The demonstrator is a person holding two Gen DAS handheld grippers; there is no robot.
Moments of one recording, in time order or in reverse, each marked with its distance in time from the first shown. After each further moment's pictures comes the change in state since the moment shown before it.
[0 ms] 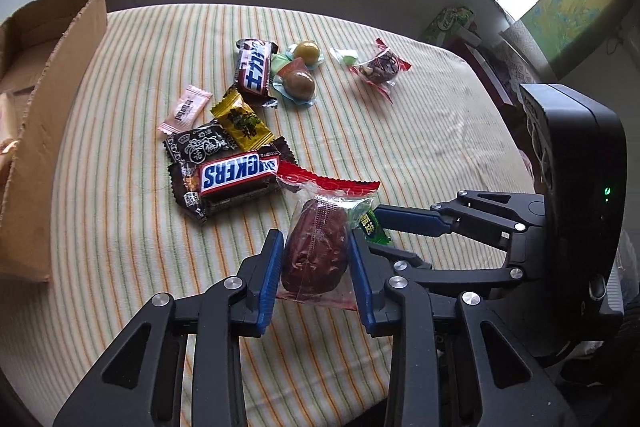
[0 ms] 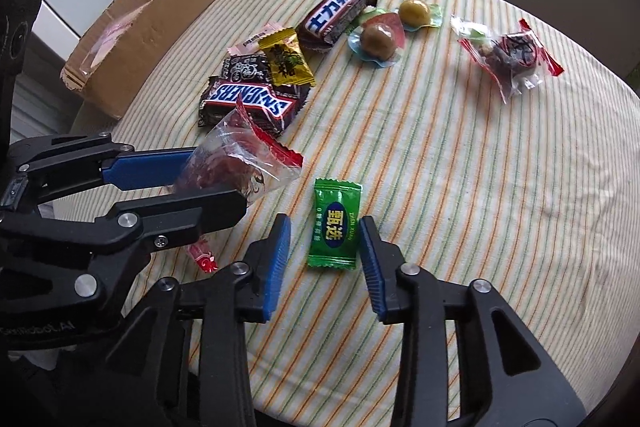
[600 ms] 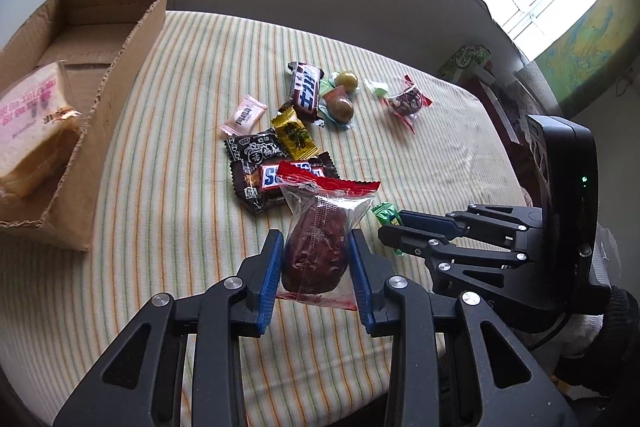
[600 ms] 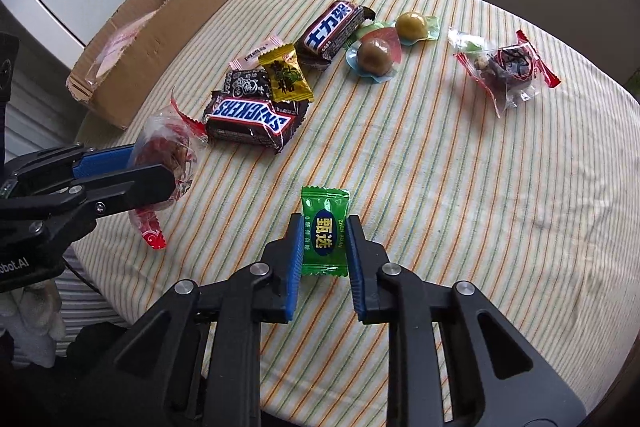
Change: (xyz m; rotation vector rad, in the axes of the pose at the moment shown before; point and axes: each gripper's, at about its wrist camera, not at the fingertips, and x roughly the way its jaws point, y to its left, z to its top) left arm -0.031 0.022 -0.010 -0.109 -0.088 0.017; right arm -0.019 -0.012 0.006 0.038 -0.028 0.043
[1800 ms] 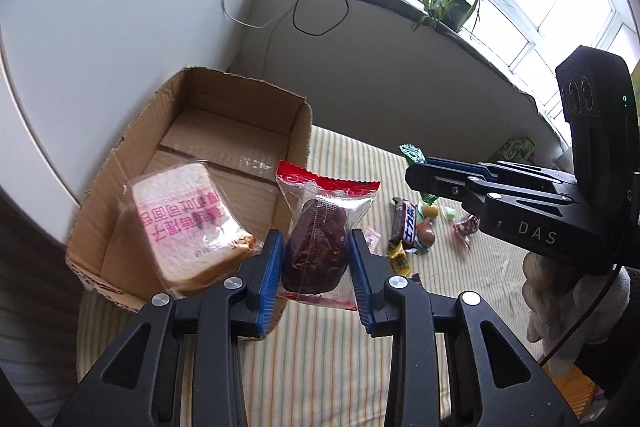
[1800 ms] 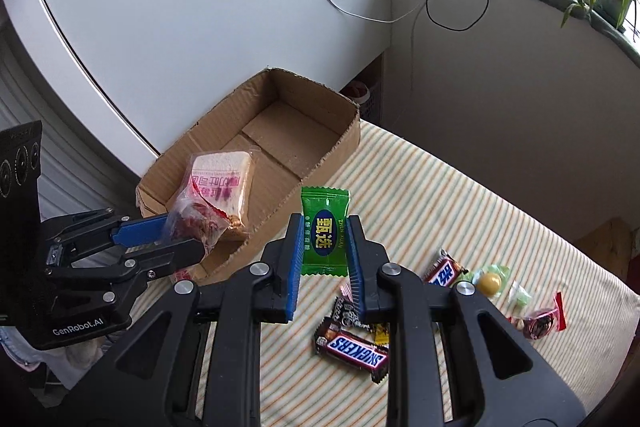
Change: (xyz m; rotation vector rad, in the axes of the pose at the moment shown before) left arm -0.085 0.086 0.052 -0.140 -0.242 0.158; right arm -0.032 0.114 0.166 -0.245 -0.181 0.090
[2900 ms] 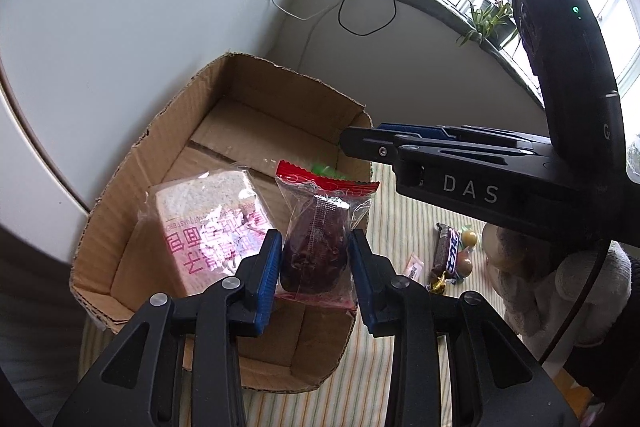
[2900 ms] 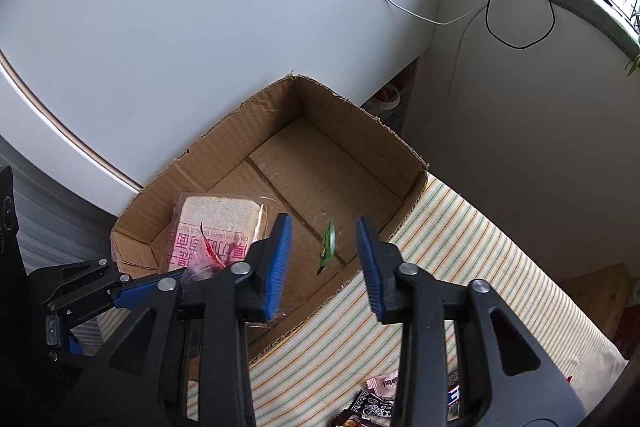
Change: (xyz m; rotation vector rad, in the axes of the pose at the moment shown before) left arm 0.028 0.037 0.018 -0.102 0.018 0.041; right arm 0.083 0.025 0.054 -0.087 0.062 0.001
